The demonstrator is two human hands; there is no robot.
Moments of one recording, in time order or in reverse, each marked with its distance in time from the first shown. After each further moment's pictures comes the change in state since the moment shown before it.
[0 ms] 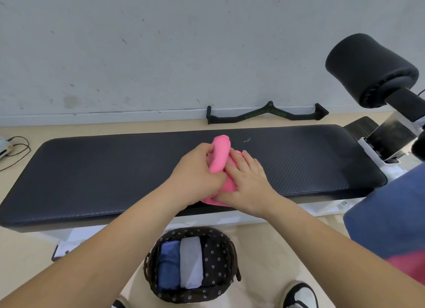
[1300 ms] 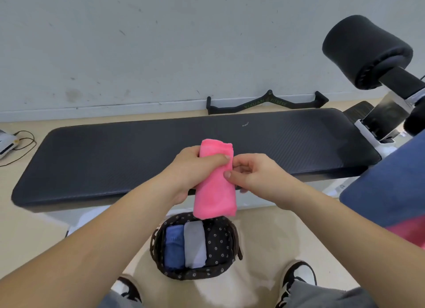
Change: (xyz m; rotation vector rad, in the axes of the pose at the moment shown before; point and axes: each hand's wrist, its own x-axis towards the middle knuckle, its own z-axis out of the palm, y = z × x) left_hand -0.025 -0.011 0.006 -0.400 -0.107 -0.241; right_hand -0.053 -0.012 -0.030 0.689 -0.095 0.118
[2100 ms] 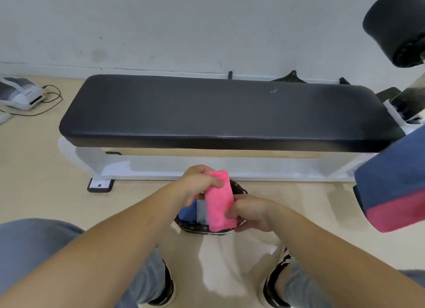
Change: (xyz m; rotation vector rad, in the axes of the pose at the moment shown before) left_hand -0.021 -0.161 -0.012 -0.124 0.018 -0.305; right_hand -0.034 0.103 0.133 0.134 -0.329 0.603
